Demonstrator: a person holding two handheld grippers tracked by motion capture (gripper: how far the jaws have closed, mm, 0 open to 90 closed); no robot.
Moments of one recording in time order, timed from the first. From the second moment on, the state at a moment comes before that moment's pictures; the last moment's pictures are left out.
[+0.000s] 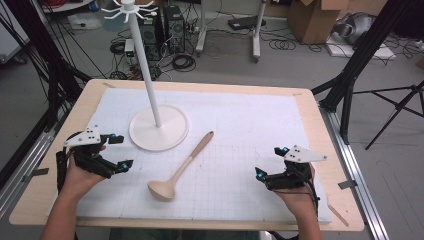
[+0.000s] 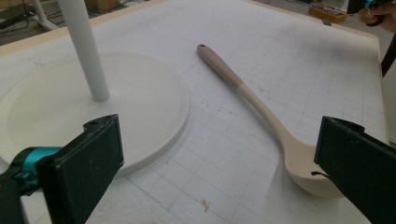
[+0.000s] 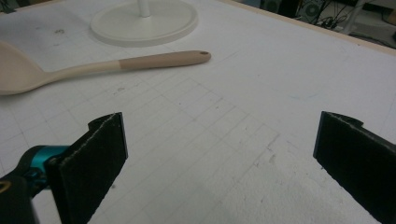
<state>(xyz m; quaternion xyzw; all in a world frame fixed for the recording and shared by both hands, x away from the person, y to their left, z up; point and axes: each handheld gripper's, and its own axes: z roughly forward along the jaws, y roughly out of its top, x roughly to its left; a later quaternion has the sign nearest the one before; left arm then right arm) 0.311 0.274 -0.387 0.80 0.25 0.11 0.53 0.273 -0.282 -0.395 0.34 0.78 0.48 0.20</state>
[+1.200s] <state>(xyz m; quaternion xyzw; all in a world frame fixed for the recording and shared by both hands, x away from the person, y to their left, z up) 0.362 0.115 -0.359 0.89 0.24 0.06 0.39 0.276 -0.279 -0.399 0.34 0.79 0.47 0.20</state>
